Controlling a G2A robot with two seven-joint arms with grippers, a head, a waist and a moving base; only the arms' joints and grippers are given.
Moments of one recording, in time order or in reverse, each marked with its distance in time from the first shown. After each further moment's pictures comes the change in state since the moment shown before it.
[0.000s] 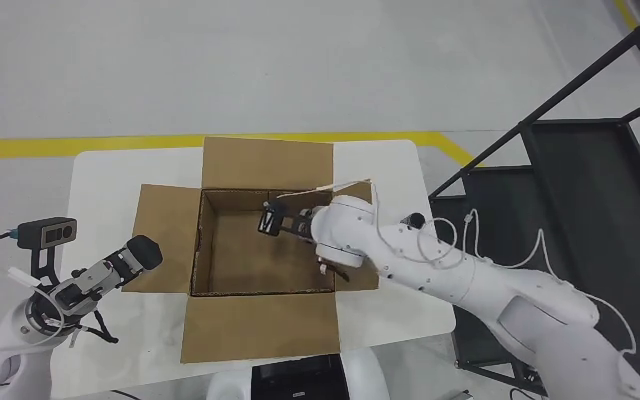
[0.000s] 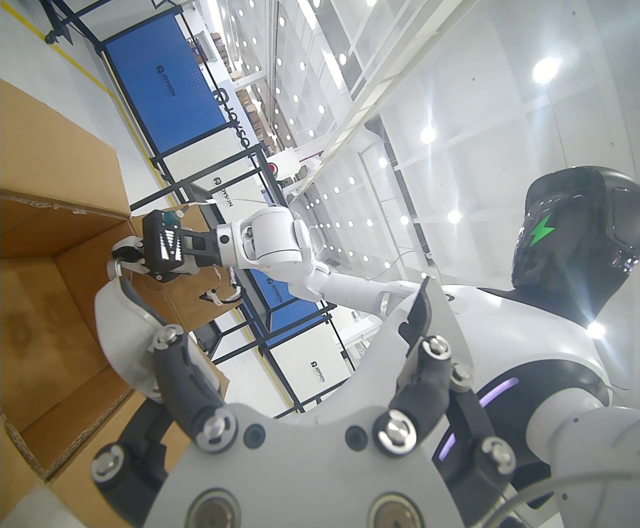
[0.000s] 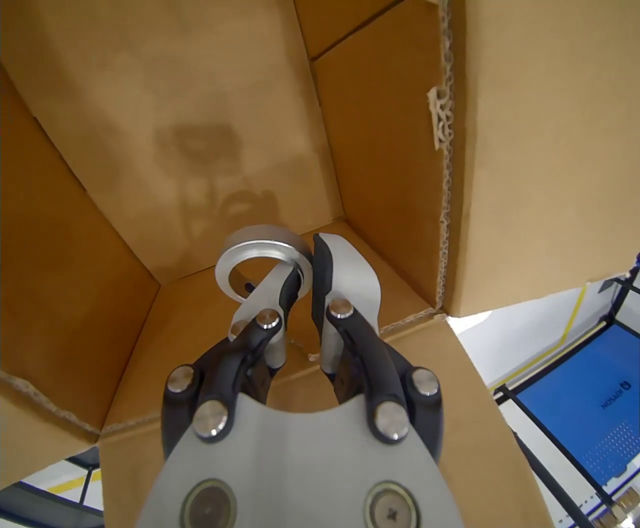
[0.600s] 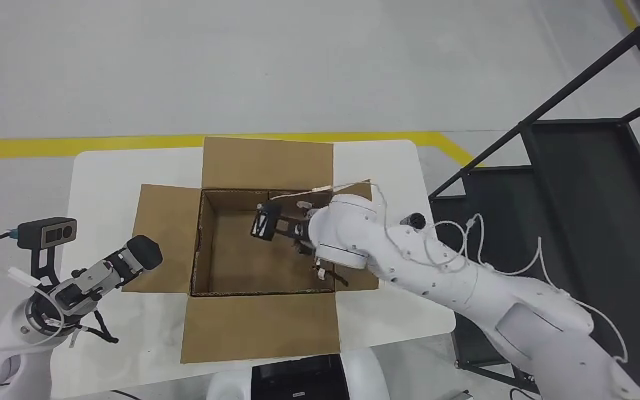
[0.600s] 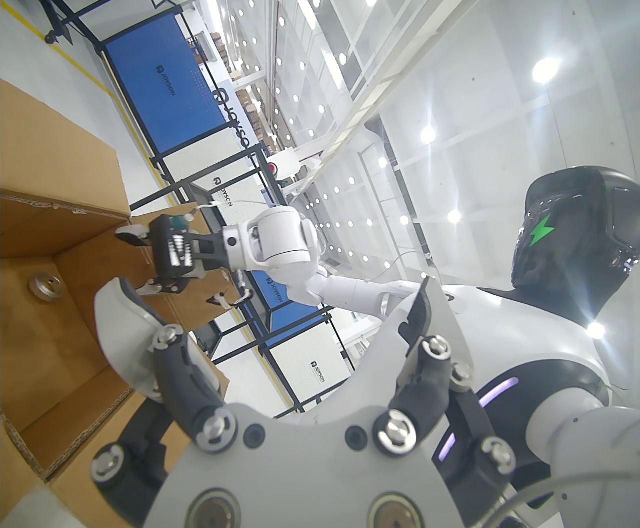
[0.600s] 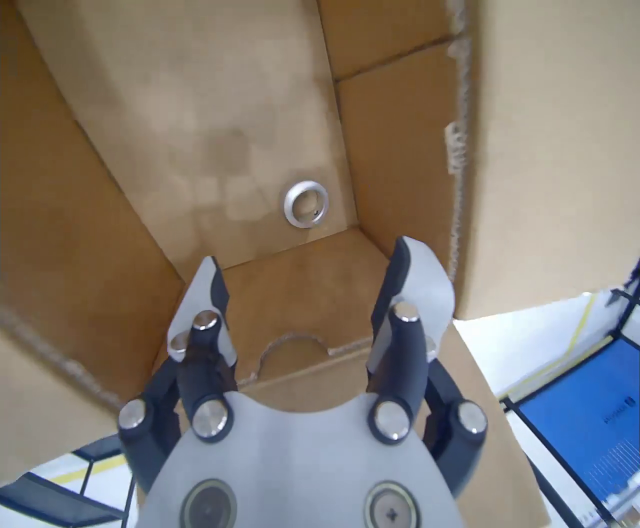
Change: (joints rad) left arm 0.000 0.000 0.000 0.000 0.000 0.000 0.000; right arm -0.089 0.016 0.169 -0.154 0.074 -0.088 0.051
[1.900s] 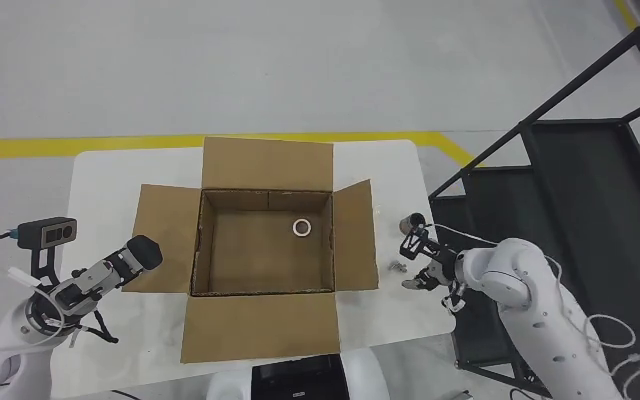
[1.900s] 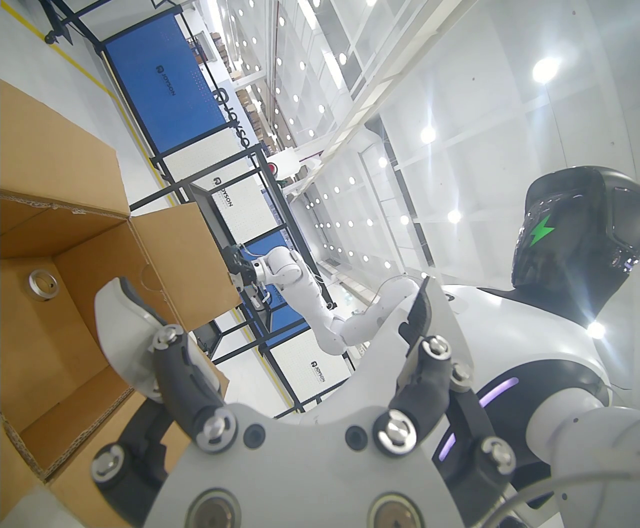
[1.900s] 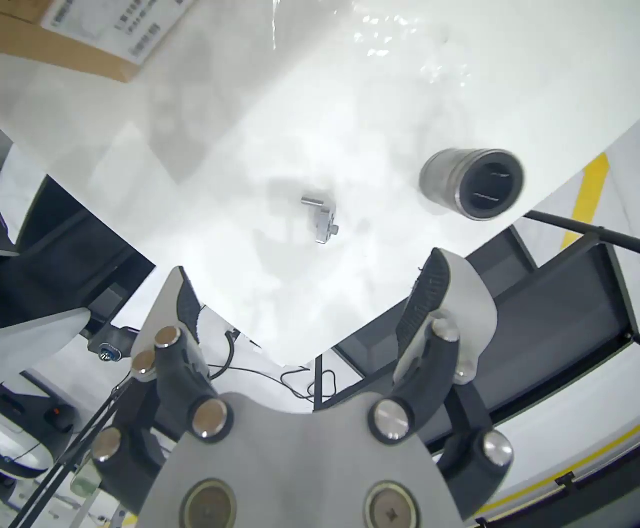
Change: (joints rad) left arm 0.000 0.000 0.000 0.000 0.000 0.000 0.000; right arm -0.890 0.211 0.955 -0.074 0.064 -0.444 -0.186
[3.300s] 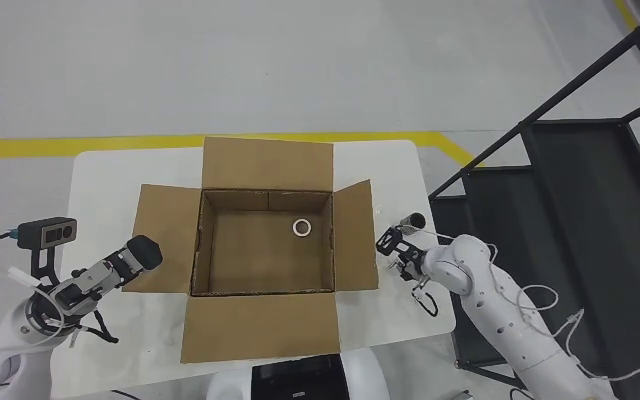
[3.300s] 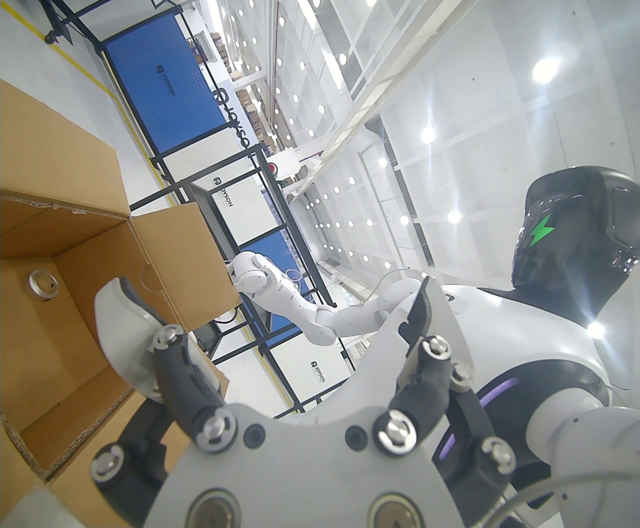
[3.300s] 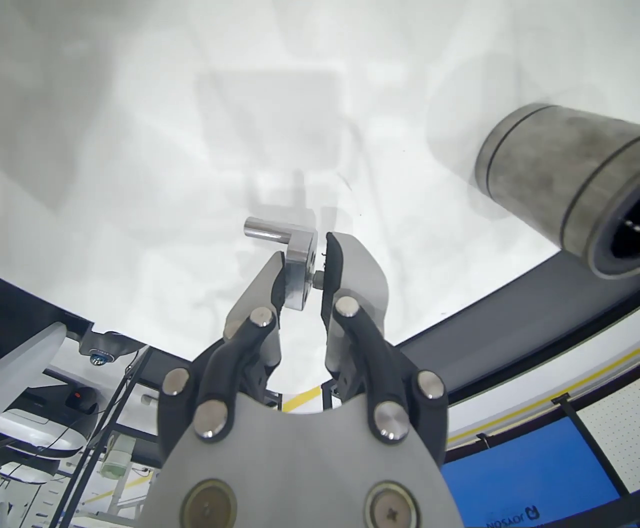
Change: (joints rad) left arm 0.000 0.000 0.000 0.000 0.000 0.000 0.000; right arm 0.186 -0.024 -0.253 0.225 -0.126 0.207 -0.048
